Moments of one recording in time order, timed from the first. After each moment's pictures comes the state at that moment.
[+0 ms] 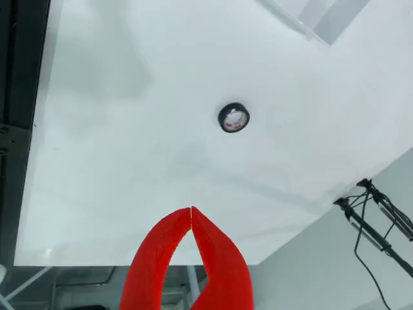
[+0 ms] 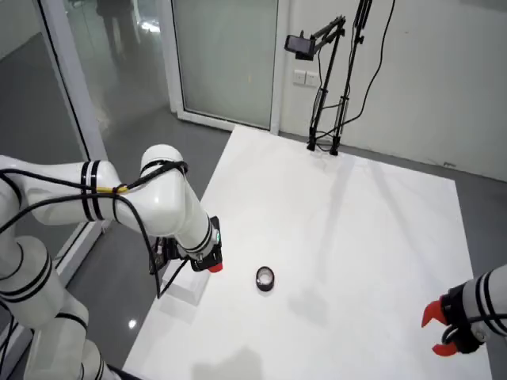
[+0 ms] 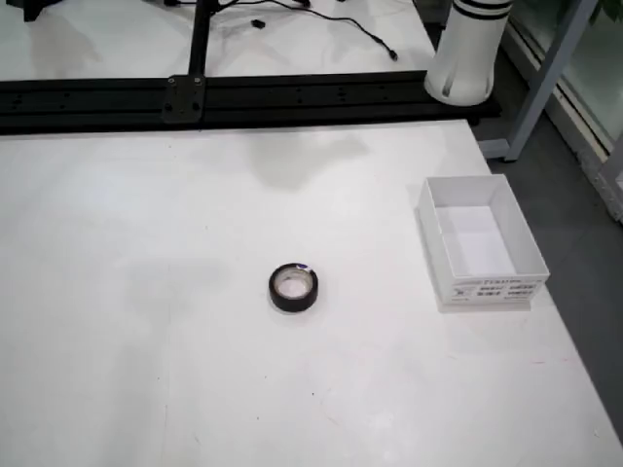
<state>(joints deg) -62.8 1.8 89.9 14.2 72.1 -92.1</state>
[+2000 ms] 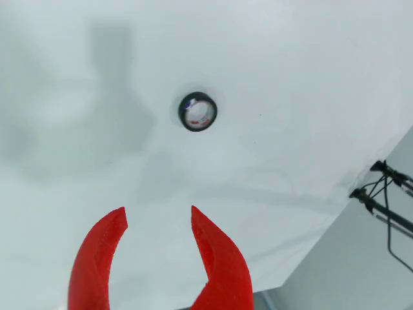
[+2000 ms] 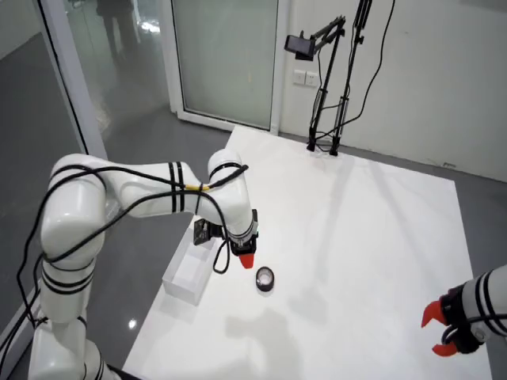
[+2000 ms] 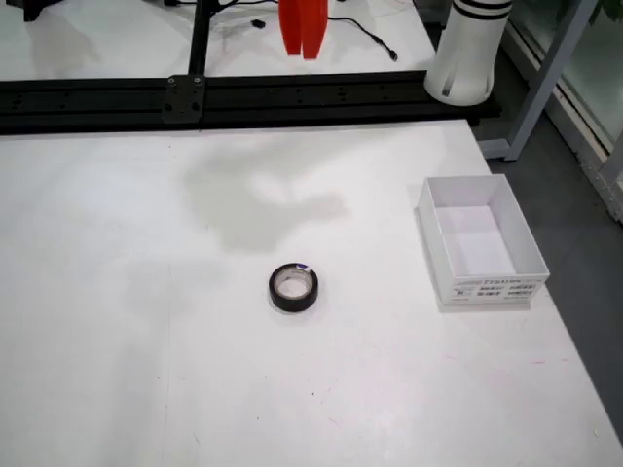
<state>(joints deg) -55.1 24.7 73.7 17.9 68.5 -78.3</state>
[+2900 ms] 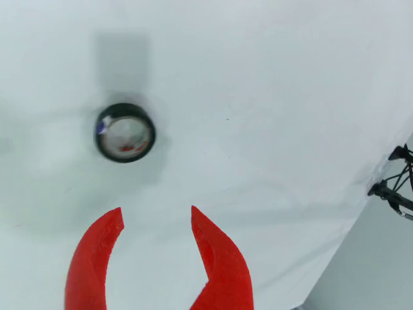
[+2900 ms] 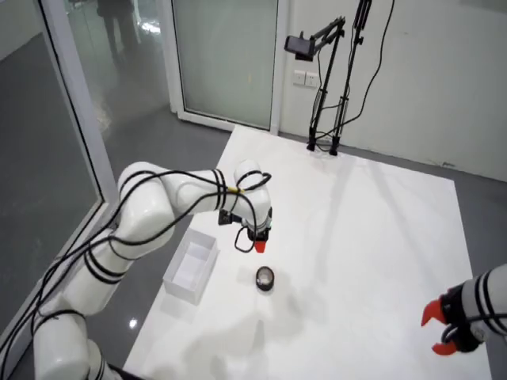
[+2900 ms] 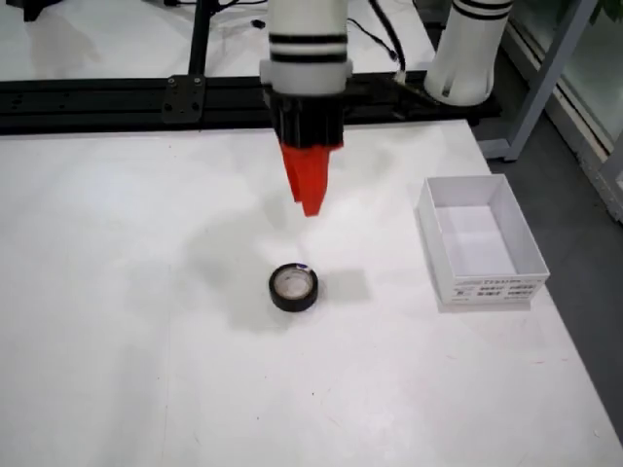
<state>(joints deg) -44.4 45.7 61.7 19.7 55.8 -62.5</state>
